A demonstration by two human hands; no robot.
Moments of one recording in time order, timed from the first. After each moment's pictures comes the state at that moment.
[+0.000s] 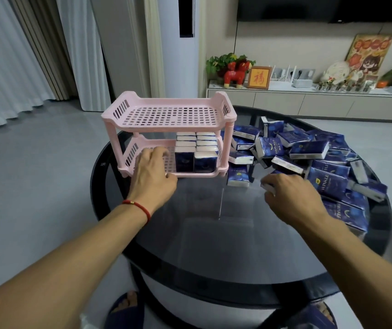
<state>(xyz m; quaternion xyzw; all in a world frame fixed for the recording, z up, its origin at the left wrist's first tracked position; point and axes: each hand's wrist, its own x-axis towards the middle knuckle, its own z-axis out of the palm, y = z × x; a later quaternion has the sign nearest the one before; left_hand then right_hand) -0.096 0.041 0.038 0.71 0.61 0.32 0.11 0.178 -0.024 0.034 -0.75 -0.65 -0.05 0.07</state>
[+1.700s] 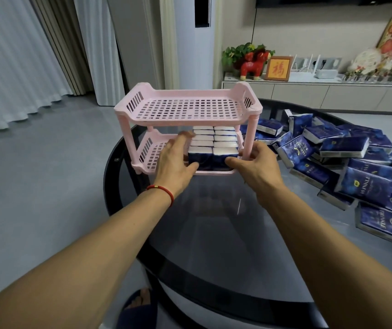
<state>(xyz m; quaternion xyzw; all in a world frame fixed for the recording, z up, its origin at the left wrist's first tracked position) -0.090 0.085 0.021 0.71 0.57 0.38 0.15 0.097 0.059 0.022 -0.66 -0.47 0.31 0.50</state>
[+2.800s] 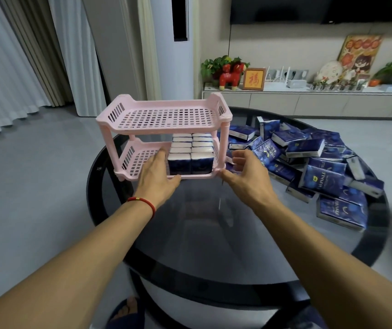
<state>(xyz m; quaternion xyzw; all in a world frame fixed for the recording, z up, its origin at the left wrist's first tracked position) -0.090 0.064 0.023 0.72 0.60 0.31 0.16 0.118 0.013 0.035 -0.66 -0.54 0.24 0.46</state>
